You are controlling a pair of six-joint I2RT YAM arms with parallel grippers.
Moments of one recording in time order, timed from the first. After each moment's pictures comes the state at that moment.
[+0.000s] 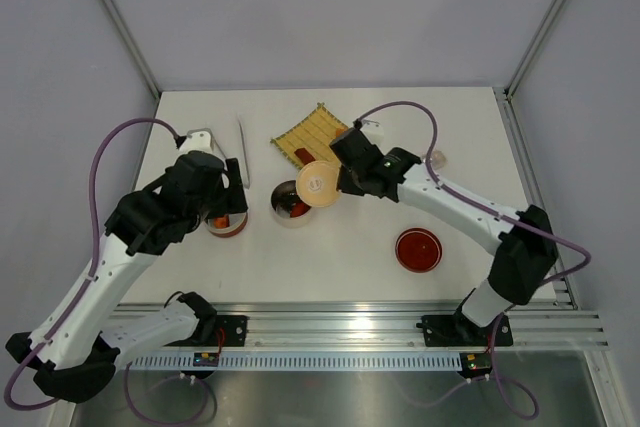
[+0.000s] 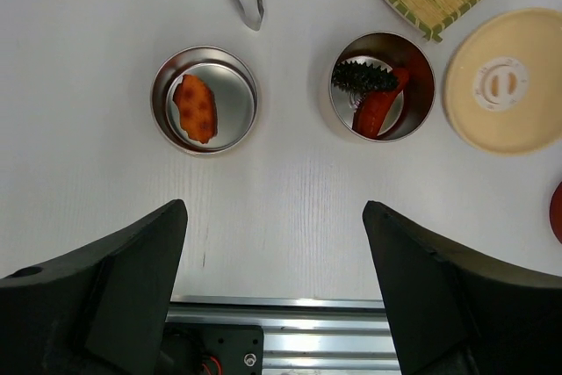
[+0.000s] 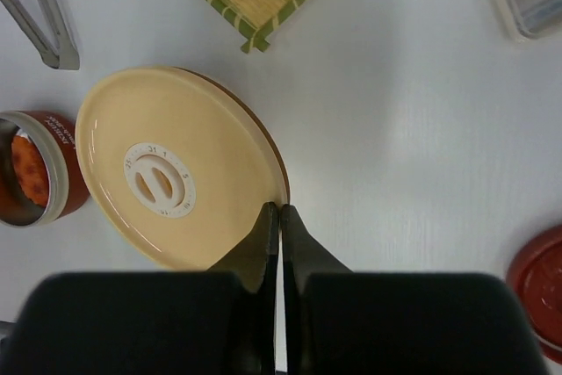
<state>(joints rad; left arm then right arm) -0.64 0.94 1.29 -1.16 -0.45 -0.58 0.81 1.56 1.36 -0.70 0.34 0.85</state>
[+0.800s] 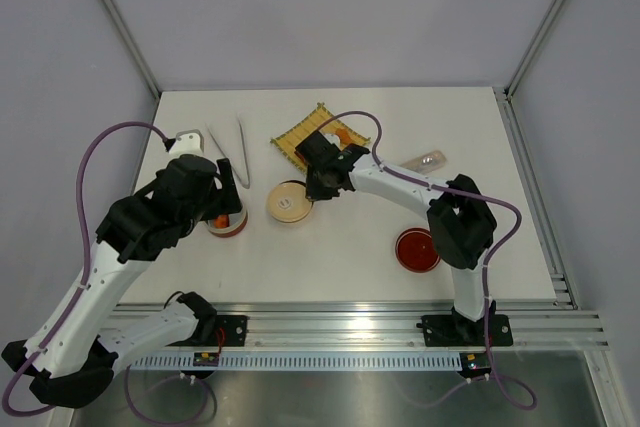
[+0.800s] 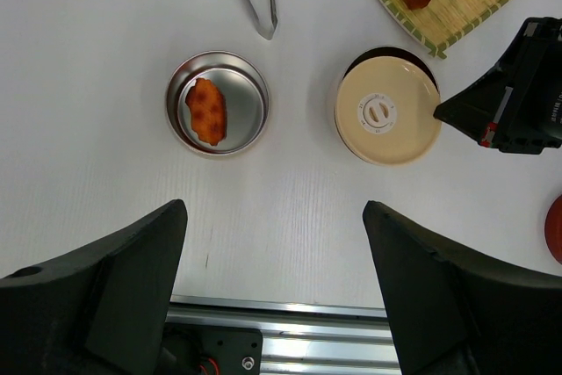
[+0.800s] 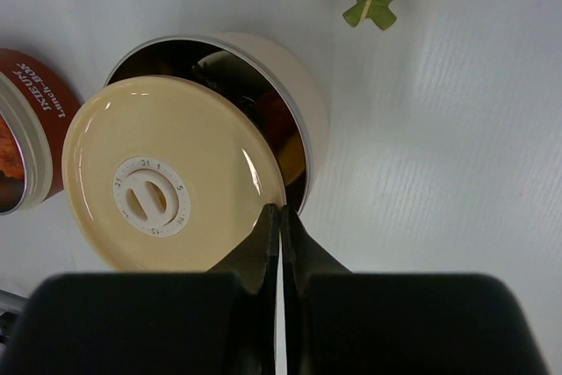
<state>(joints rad) -0.63 0.90 1.30 -1.18 -0.49 -0.61 0.84 1.97 1.59 -0.65 0.12 0.77</state>
